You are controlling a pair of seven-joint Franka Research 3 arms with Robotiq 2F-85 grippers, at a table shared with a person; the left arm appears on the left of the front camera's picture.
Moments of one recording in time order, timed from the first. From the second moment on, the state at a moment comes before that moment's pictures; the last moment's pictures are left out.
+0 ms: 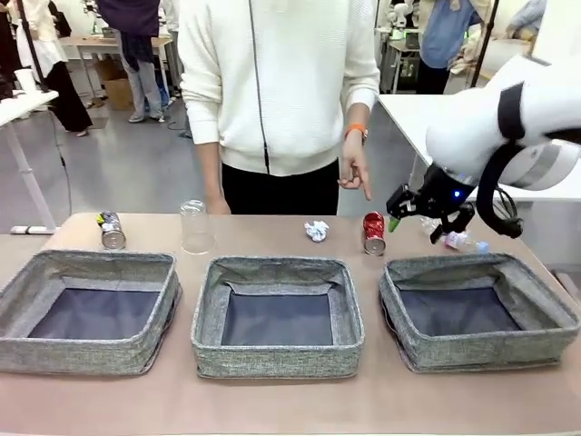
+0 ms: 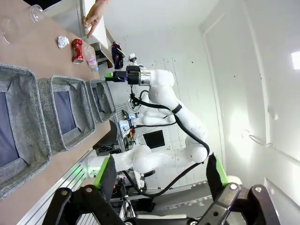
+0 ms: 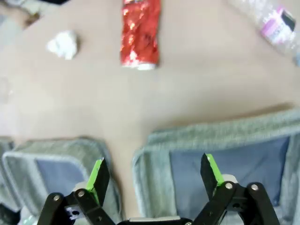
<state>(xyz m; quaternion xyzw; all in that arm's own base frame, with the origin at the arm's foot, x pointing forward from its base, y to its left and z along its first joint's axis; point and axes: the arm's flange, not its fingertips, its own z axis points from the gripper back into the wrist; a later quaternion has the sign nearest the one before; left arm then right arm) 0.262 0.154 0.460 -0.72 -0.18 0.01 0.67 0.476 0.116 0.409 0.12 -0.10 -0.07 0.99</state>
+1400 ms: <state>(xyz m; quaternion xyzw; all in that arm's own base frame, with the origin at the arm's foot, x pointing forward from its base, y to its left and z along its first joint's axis) 0.262 0.154 0.460 -0.72 -0.18 0.01 0.67 0.591 0.158 0.312 0.07 -0.14 -0.03 0.99</state>
